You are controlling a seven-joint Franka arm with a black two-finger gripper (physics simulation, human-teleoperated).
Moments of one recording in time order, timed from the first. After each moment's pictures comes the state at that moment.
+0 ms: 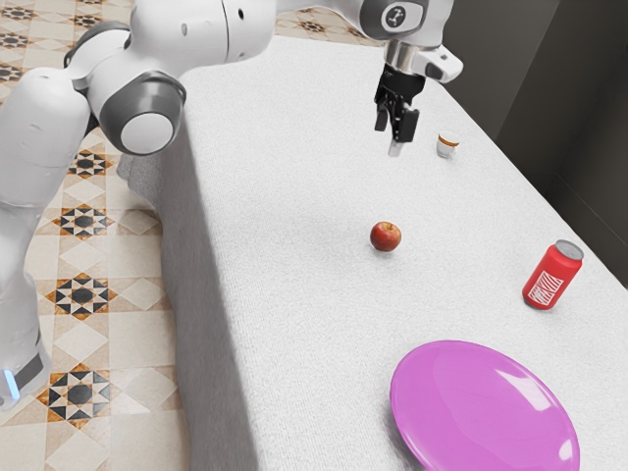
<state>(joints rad) -0.18 0.38 0.42 -1.05 -0.17 1.46 0.26</state>
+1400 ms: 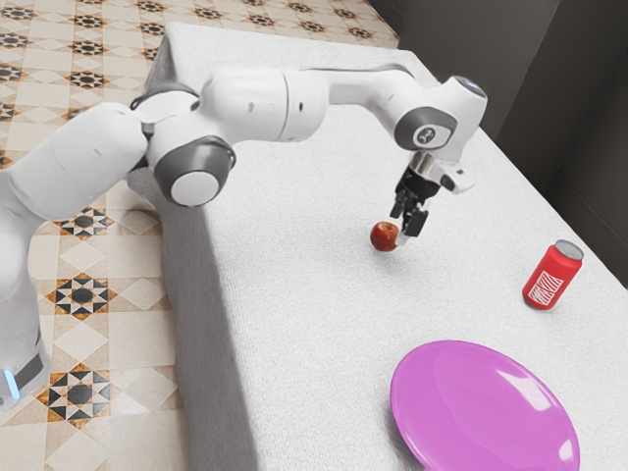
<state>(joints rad) -0.06 0.74 0.21 -0.91 -0.11 1.55 0.35</state>
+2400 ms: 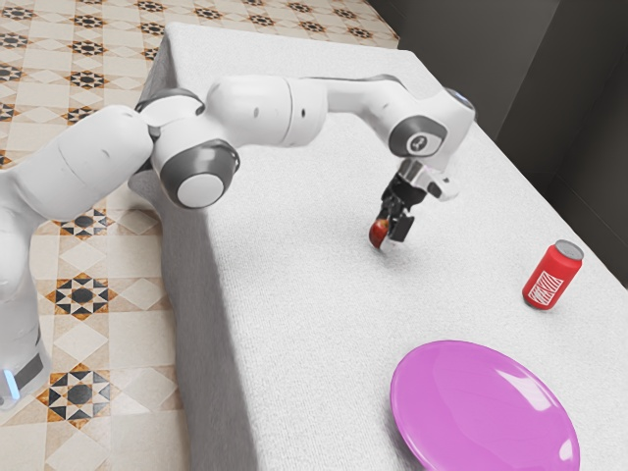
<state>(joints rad) -0.01 0.79 0.19 -0.91 -0.11 1.52 0.38</state>
